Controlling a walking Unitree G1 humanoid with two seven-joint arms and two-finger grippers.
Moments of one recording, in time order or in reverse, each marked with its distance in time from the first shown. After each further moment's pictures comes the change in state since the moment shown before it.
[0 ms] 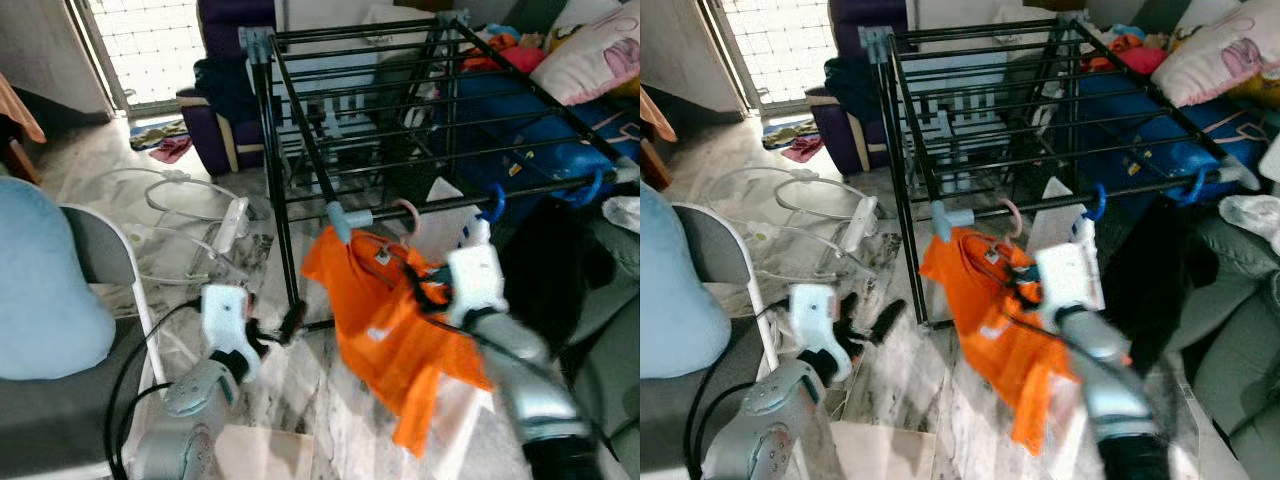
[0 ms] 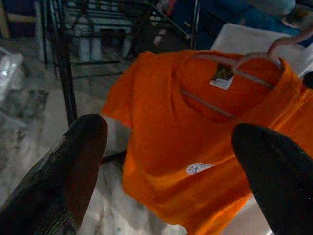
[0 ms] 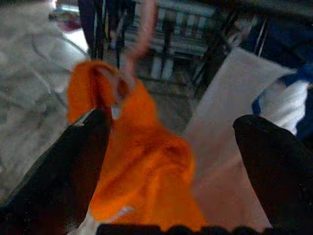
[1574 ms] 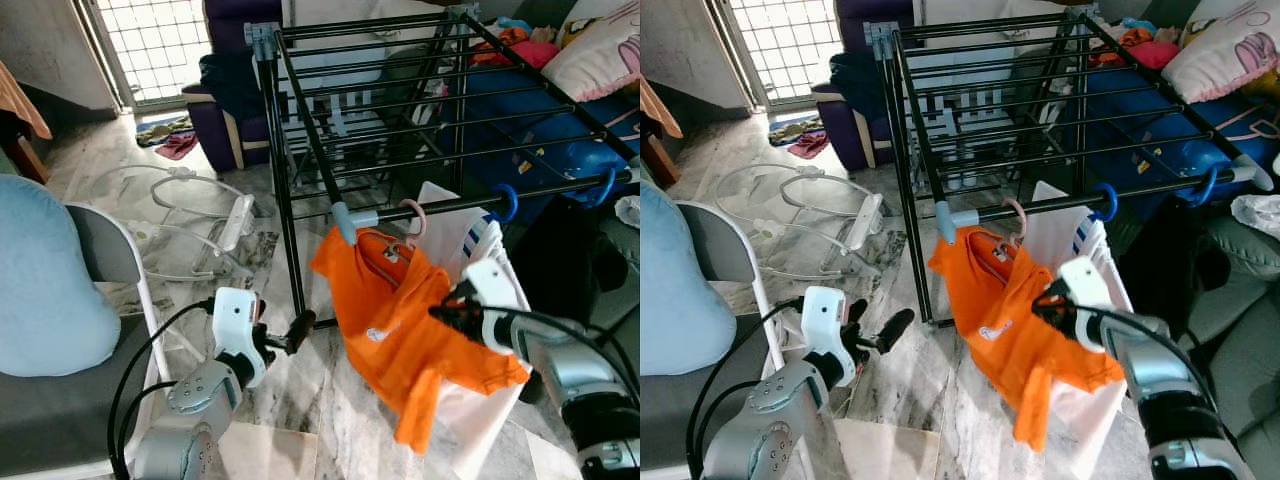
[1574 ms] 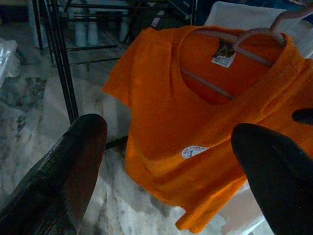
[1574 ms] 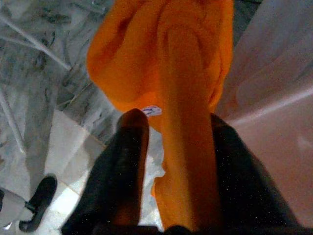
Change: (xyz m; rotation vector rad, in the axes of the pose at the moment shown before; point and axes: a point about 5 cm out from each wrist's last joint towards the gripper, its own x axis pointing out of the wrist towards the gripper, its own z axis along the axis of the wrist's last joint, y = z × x) left arm 0.000 -0.004 -0.004 0.027 0.070 -0.027; right arm 0.002 -0.032 -0.034 0.031 0.397 0.302
